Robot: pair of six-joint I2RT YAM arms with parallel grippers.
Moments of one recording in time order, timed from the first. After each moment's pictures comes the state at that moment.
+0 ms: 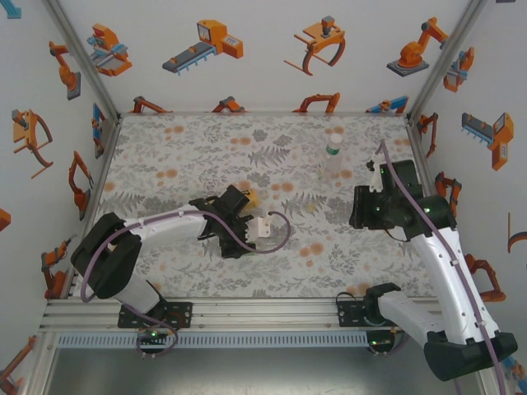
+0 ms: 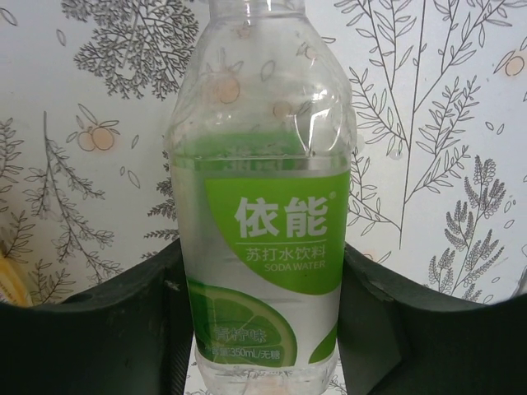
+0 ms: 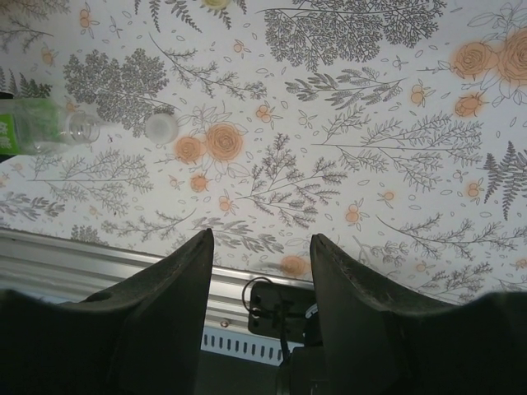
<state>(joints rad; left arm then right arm) -0.84 1.54 0.87 -0.52 0.29 0.70 0.26 0.95 1.16 -1.18 -0.08 0.20</state>
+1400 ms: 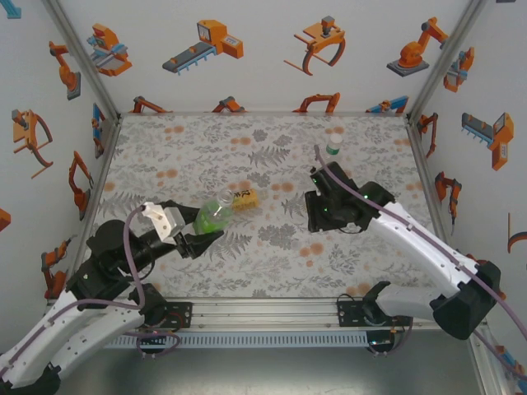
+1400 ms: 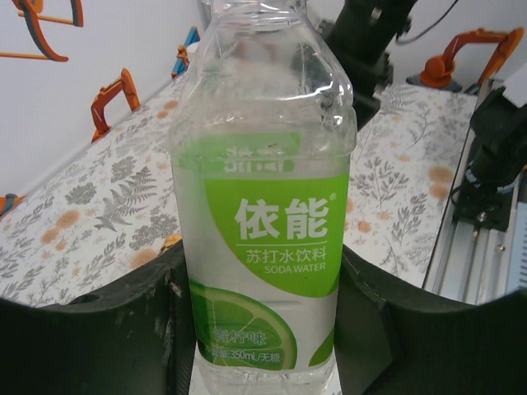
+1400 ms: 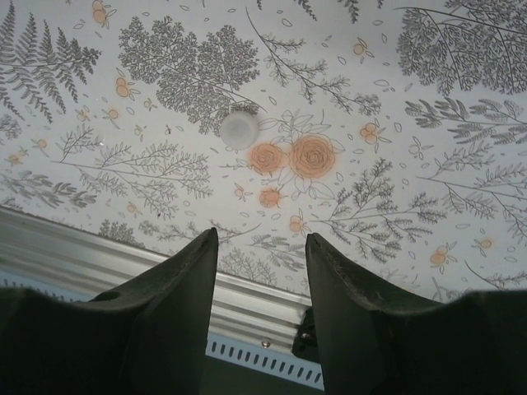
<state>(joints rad) -0.84 0.40 0.70 -0.27 0.26 0.12 0.72 1.21 1.13 -0.99 0.08 0.45</state>
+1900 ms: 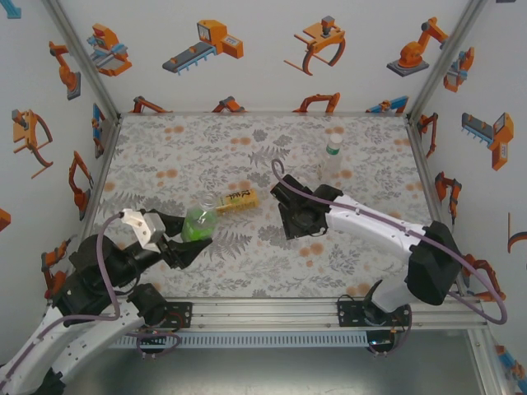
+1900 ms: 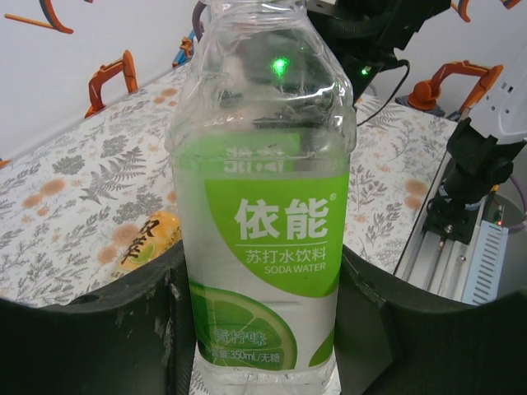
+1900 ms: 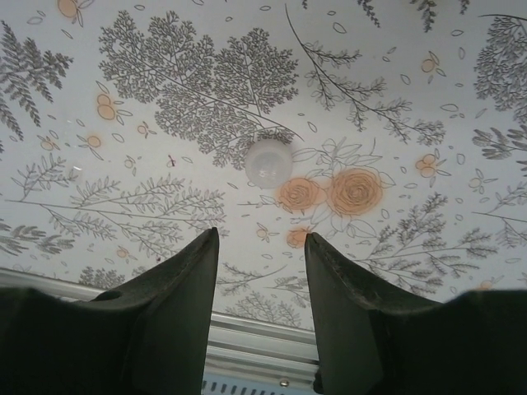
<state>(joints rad) -0.84 0.26 0.70 -0.39 0.19 0.00 0.88 1.48 1.13 -0.87 0.18 0.57</state>
